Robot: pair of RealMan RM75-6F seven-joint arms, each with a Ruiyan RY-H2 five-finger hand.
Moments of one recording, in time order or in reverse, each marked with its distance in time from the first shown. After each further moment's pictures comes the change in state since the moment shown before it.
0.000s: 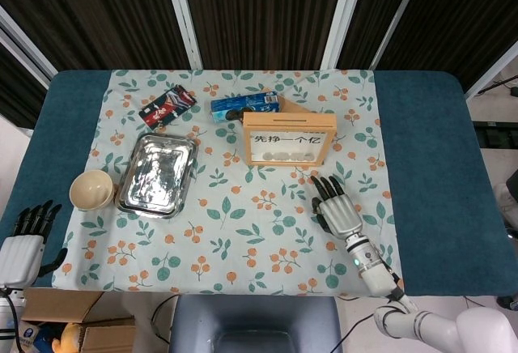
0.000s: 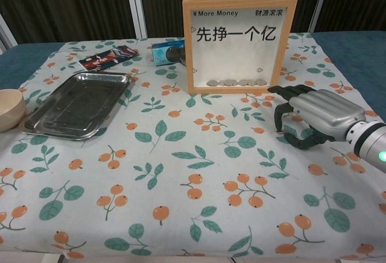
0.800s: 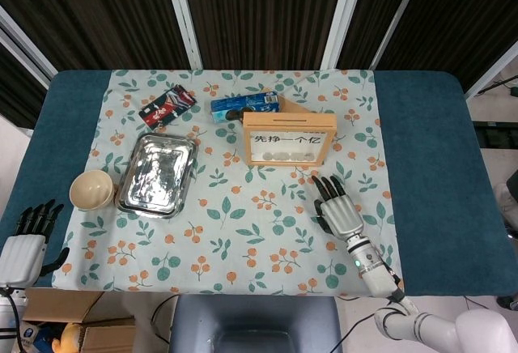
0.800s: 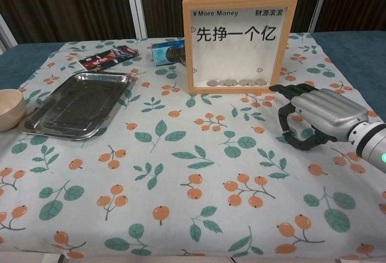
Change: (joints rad) left arm -0.004 -0.008 0.002 0.012 0.006 0.001 -0.011; right arm -0.010 -0.010 -0.002 0.017 -0.014 0.025 0.011
